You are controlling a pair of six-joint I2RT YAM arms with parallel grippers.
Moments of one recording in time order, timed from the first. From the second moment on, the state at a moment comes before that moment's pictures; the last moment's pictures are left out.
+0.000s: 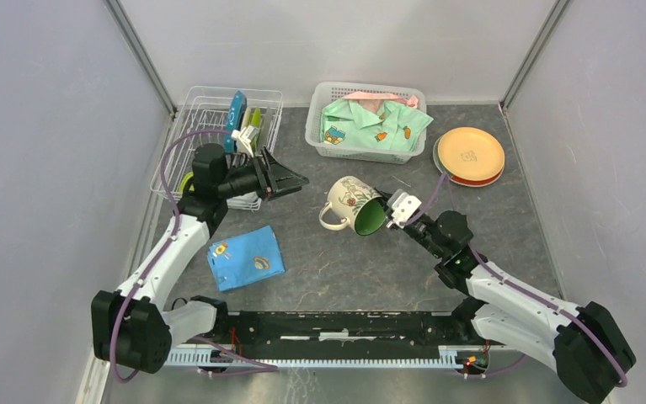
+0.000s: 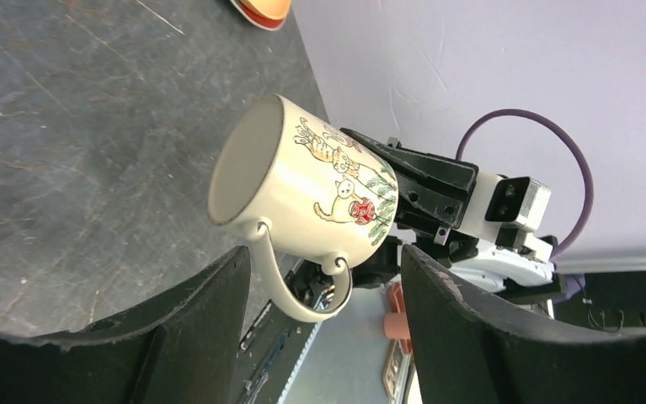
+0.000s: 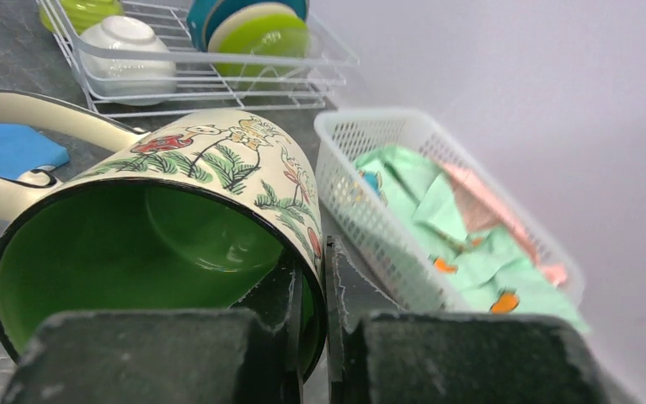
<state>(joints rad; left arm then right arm) -0.21 1.13 0.84 0.03 0.87 -0.89 0.65 0.92 0.35 0.66 -0.14 -0.40</state>
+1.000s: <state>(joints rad) -0.46 1.18 0.79 0.25 0.97 -1.05 0.71 0.88 0.32 1.02 -0.33 -0.78</state>
